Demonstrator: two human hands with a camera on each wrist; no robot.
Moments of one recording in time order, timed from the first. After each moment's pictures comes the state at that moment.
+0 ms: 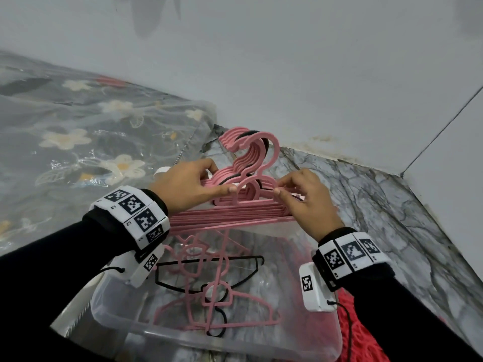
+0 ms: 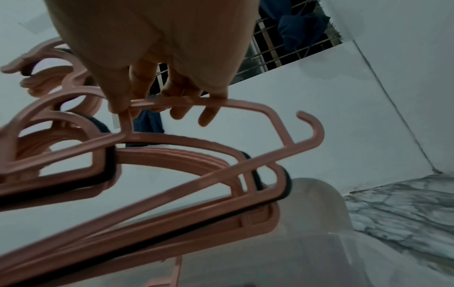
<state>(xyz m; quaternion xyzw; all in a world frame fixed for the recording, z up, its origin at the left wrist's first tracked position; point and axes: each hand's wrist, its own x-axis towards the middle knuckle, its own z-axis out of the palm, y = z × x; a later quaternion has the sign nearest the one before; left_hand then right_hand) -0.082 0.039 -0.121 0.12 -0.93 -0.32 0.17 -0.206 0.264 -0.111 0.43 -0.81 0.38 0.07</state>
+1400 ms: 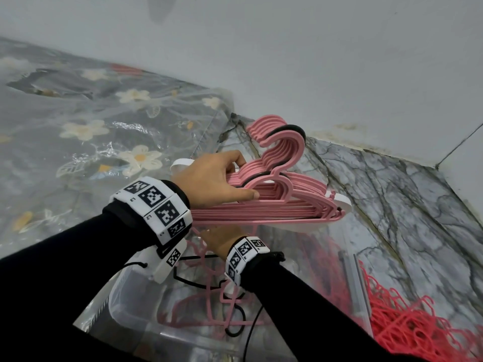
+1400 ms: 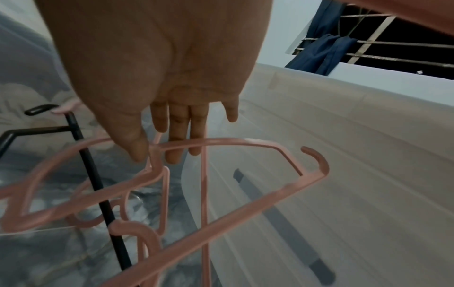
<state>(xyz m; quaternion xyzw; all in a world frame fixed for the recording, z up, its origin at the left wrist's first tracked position) -0.091 0.042 -0.117 0.11 -0.93 -0.32 0.13 -0.151 0.117 -0.259 0.58 -0.80 -0.03 -0.14</state>
